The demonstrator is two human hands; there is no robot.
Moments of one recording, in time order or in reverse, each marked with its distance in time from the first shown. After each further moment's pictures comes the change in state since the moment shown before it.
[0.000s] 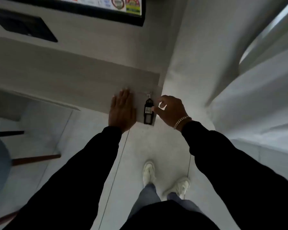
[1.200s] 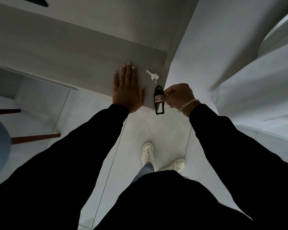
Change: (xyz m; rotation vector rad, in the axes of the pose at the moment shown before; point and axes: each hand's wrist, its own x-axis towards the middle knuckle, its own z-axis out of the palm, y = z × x) left_hand 0.014 0.006 0.005 0.104 -0.087 -0.057; right_hand 0.007 0.005 0.001 0.287 -0.161 0.436
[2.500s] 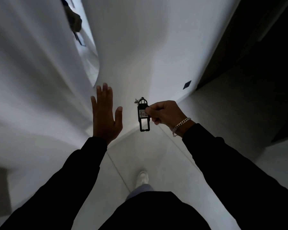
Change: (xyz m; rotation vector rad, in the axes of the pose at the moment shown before) left_hand -0.162 0.586 -0.017 -0.525 0.188 0.971; right_hand -0.321 0.370 -0.415 0.721 0.629 -0.126
